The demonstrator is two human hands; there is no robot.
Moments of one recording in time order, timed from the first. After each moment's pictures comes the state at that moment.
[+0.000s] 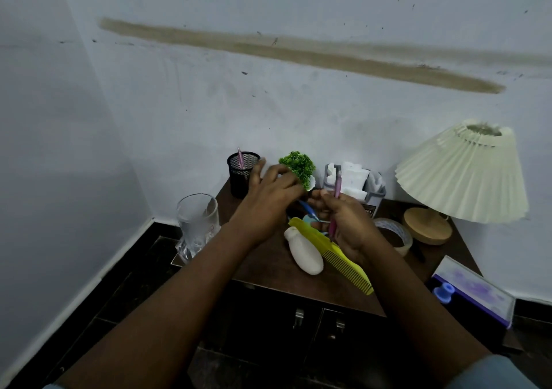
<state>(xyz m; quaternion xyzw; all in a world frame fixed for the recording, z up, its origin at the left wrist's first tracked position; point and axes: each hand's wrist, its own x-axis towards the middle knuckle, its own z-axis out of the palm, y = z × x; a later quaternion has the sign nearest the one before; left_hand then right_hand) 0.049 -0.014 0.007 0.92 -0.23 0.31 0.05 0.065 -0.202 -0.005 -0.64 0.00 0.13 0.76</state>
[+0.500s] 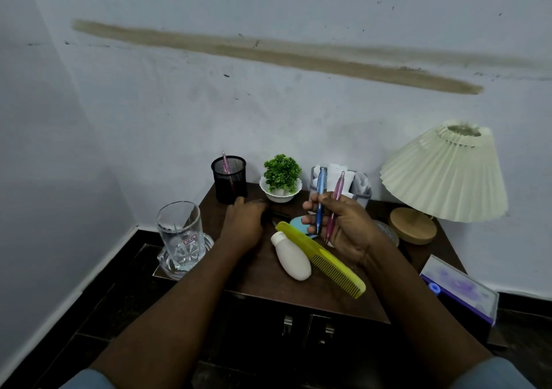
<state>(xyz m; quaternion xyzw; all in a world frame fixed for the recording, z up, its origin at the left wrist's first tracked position) 0.090 -0.004 -0.058 0.99 -0.05 0.11 0.12 0.068 -0.225 0.000 -0.53 -0.02 0.16 0.83</state>
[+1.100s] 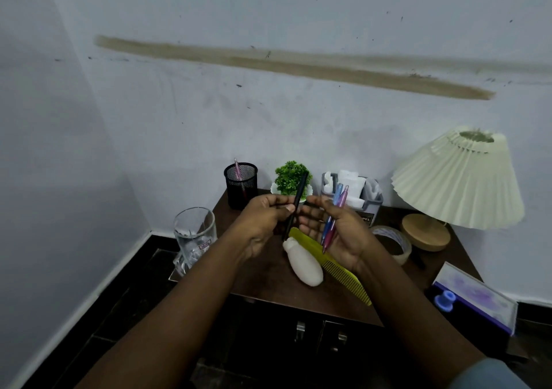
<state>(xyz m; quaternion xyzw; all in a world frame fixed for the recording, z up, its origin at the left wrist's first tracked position) 0.052 -0.029 0.007 0.63 0.05 -0.04 0.77 0.067 -0.199 -0.005 -0.49 0.01 0.18 0.85</state>
